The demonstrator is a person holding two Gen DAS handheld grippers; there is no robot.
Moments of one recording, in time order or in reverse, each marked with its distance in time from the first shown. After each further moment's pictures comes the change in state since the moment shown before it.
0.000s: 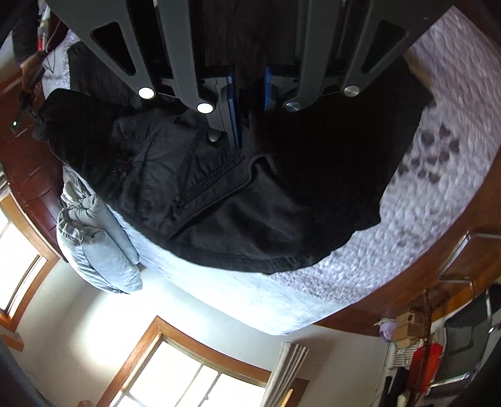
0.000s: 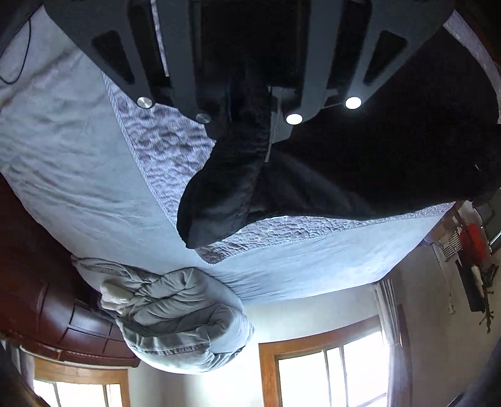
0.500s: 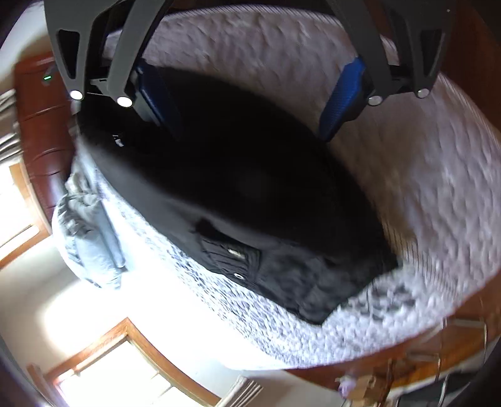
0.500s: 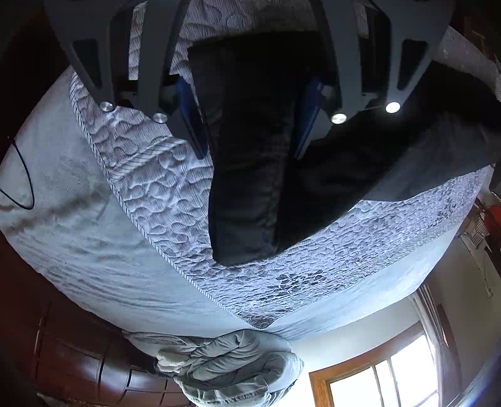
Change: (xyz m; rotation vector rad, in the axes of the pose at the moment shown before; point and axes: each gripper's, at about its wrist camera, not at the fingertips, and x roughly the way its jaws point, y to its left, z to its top) left arm -0.022 0.063 -0.105 -0.263 0.145 -0.054; right arm -0.041 -0.012 -0.132 0.188 0.153 -0.110
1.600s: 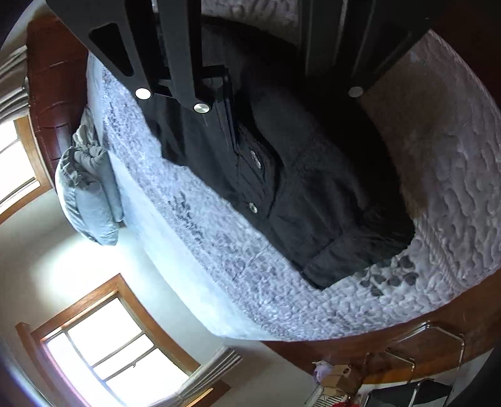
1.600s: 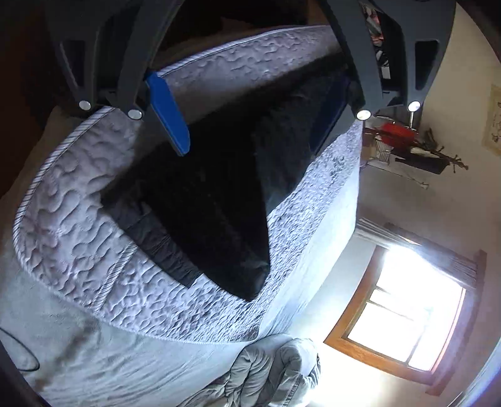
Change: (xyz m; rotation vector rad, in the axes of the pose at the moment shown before) left arm 0.009 0.003 0.053 -0.097 -0.151 0.018; right arm -0.091 0.006 -0.064 0.523 0.086 0.491
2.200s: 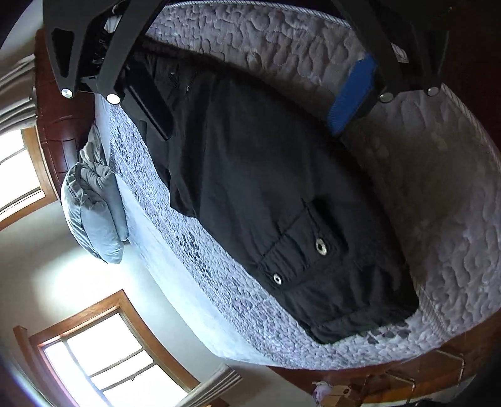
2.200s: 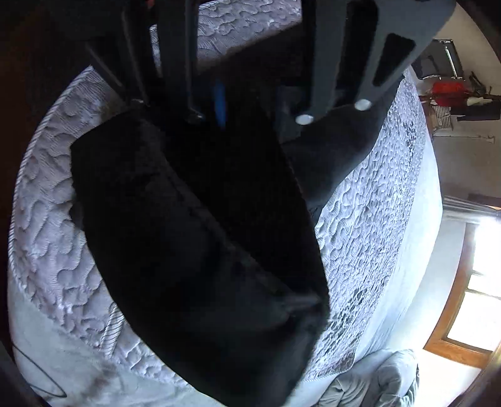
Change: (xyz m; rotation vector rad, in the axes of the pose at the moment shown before) left arm -0.012 -0.027 -0.070 -0.038 0.092 -0.055; right arm 0.127 0.011 0.044 0.229 0.104 -0.453
